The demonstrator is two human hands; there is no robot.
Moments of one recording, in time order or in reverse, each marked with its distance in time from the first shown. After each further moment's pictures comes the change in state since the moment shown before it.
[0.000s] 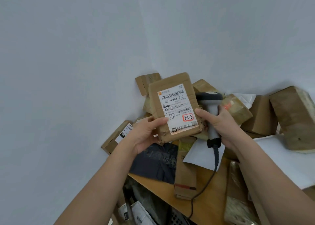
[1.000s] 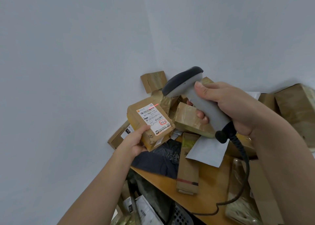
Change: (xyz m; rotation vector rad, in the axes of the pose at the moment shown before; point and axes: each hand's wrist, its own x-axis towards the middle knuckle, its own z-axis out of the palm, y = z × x) left_hand 0.000 -0.038 -0.041 -0.226 0.510 -0.177; right_hand -0.078 -0.102 0.019 -0.188 -0.365 -0.026
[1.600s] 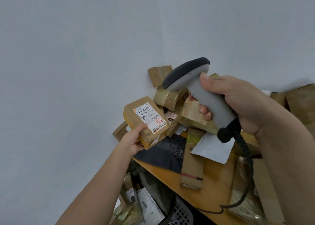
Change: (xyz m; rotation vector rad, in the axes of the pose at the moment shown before) left_hand 0.006 -0.007 -0.043 -0.054 0.087 -0.001; right_hand 0.000 -0.005 0.029 0.104 -0.066 0.003
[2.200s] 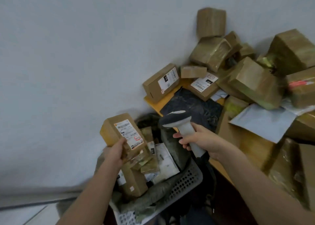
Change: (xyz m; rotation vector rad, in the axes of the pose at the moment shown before) left_hand 0.000 -0.135 -0.235 -0.102 0.663 -0.226; right_hand 0.076 0.251 0.138 -0.170 -0.242 0.570
